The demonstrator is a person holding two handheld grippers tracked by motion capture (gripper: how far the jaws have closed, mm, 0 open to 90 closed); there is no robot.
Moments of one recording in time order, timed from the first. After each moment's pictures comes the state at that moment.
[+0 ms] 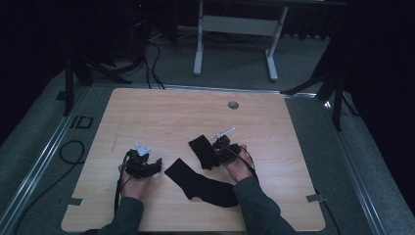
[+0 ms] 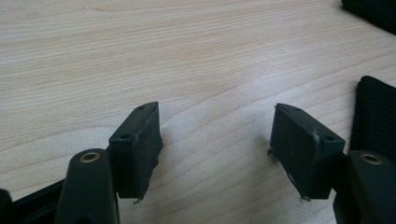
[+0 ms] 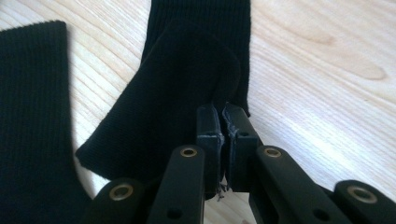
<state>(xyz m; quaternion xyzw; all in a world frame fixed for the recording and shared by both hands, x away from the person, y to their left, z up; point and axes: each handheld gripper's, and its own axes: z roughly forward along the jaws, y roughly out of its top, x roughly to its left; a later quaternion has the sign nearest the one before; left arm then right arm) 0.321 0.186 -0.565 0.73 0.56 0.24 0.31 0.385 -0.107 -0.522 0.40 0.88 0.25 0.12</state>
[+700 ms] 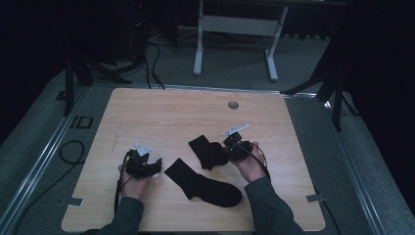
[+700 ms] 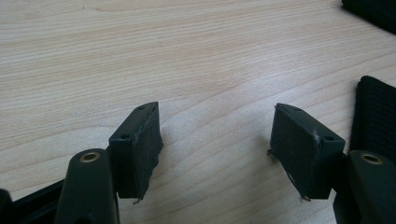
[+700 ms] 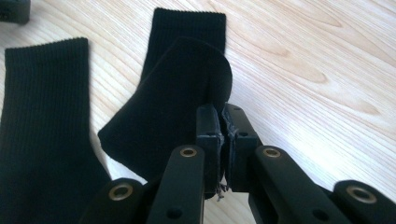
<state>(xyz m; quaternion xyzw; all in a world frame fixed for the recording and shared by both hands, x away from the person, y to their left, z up) 0.321 0.186 -0.565 0.73 0.56 0.24 0.31 0.372 -0.136 -0.487 0.39 0.87 0.27 0.13</state>
